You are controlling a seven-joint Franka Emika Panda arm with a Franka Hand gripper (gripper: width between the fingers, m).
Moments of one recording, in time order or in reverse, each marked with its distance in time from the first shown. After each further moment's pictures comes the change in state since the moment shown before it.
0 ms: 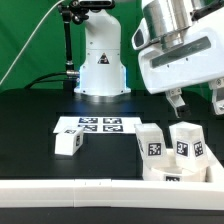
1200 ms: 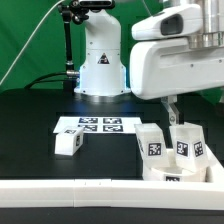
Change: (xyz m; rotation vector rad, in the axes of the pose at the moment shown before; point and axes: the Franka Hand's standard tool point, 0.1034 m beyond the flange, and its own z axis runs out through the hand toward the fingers) arm 0.001 -0.002 0.007 -0.223 -0.125 -1.422
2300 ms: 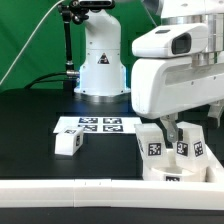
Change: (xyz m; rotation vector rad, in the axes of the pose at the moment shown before) arm -0.007 0.009 0.023 -0.009 -0.032 -0.208
